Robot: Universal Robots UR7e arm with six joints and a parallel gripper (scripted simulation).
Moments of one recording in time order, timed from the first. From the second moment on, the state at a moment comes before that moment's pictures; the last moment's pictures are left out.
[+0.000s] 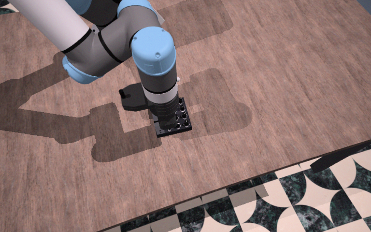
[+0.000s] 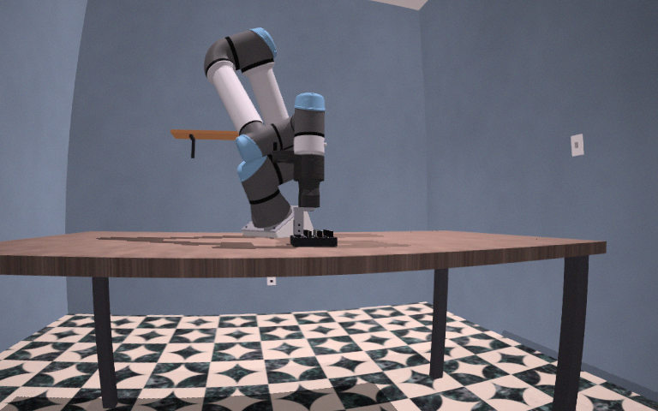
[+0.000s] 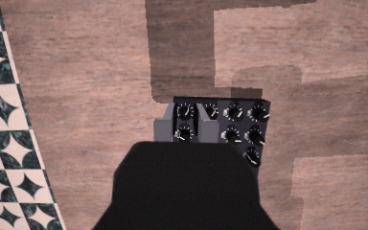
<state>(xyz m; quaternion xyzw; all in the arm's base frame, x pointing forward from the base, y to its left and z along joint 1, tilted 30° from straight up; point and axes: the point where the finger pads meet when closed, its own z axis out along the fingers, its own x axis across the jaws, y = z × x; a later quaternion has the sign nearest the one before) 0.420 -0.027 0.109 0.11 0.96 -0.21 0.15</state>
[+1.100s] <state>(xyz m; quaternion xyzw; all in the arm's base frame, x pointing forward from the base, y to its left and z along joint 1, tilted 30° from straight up) 0.410 -0.011 0.141 0.11 0.96 -0.21 0.15</state>
